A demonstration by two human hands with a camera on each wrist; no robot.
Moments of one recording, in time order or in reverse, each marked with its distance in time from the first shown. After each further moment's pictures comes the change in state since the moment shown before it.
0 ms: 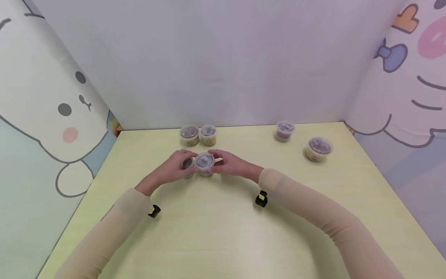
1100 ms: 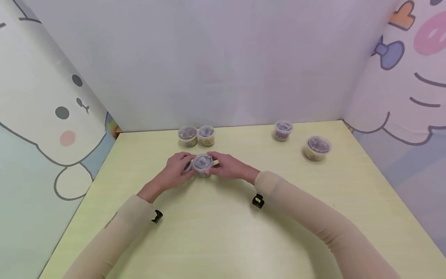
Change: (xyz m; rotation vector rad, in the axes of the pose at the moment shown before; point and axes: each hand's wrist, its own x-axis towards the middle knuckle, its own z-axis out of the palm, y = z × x) left_hand -0.004 0.001 0.022 0.207 0.135 0.042; right_hand -0.002 -0.006 0.007 -0.328 0.052 0.008
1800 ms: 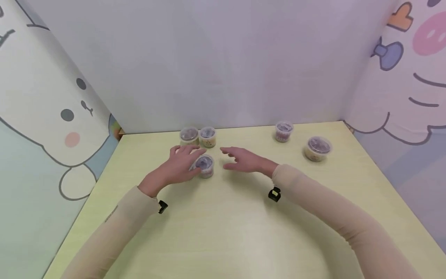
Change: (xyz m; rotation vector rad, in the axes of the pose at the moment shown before) left_hand 0.018 0.052 -0.043 0.186 -0.180 0.009; right_hand -0.025 0.019 -0.048 -0.201 -0.023 -0.118
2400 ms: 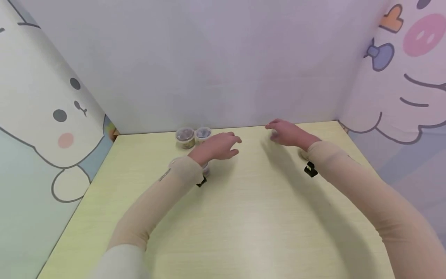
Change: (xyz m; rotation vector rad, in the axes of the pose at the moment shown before) left_hand 0.138 0.060 0.010 0.070 -0.245 0.066; right_hand -0.069 0.069 -0.121 -0.439 0.170 0.122
